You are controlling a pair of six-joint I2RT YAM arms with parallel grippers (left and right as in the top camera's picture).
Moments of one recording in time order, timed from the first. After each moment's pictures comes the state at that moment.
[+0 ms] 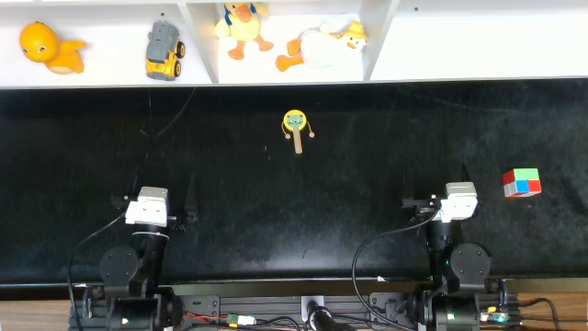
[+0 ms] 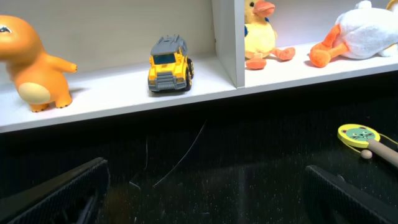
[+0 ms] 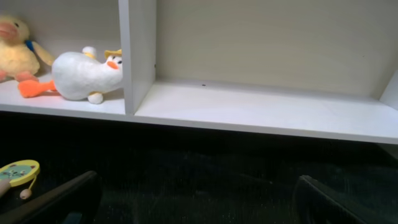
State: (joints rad) left arm 0.02 0.01 0.01 -0.07 0.12 0.13; right arm -0.02 0.01 0.02 -0.02 -0.04 -0.07
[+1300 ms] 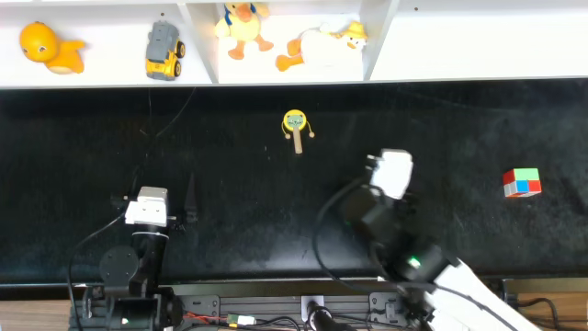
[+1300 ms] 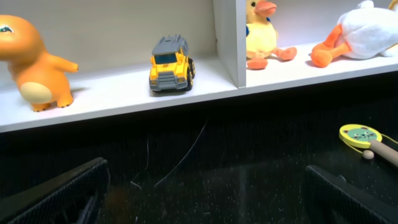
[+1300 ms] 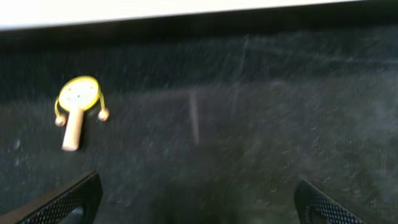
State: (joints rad) left arm 0.02 0.01 0.01 -0.07 0.12 0.13; right arm 0.80 0.95 0.59 -0.52 0.65 0.68
